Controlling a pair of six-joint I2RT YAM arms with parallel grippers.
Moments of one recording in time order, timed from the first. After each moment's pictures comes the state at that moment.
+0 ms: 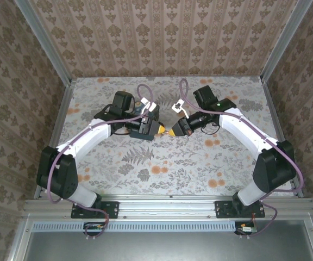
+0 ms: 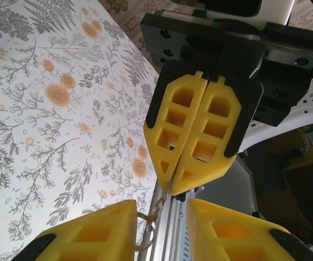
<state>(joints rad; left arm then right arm) -0.51 1.51 1.12 -0.36 1.15 -0.20 0.40 1.58 1.33 -0.83 -0.97 -0.13</state>
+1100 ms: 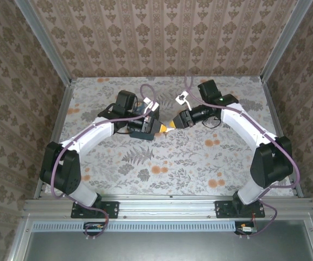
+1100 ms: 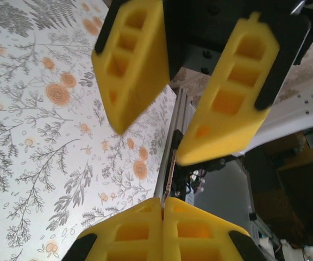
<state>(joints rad) -0.52 1.56 1.13 -0.30 1.14 -0.25 0.31 1.61 1.34 -0.71 -0.98 -0.04</state>
